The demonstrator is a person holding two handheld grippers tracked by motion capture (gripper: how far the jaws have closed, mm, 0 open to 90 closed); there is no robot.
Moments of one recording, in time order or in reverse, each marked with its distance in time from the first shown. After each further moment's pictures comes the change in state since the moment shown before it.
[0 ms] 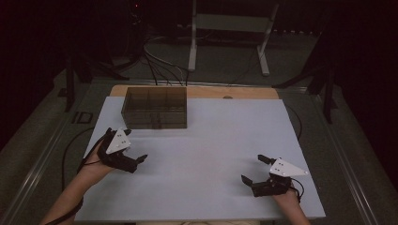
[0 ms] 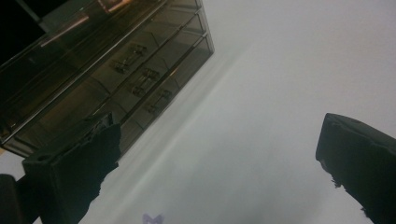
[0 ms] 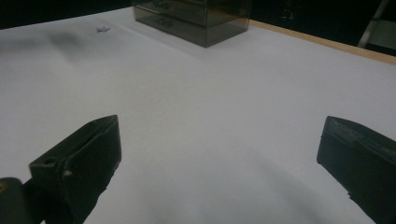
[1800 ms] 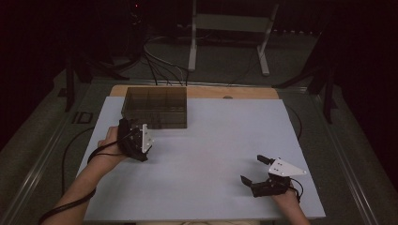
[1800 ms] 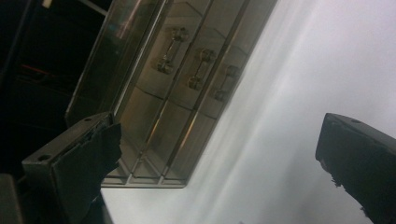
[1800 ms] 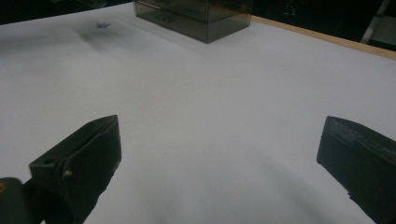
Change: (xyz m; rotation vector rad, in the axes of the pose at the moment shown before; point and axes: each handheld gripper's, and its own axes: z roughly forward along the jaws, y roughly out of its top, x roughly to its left) left arm -0.008 0.019 0.057 0.259 0.331 0.373; right arm 0.000 -0.001 0.002 0.015 0.003 -0.003
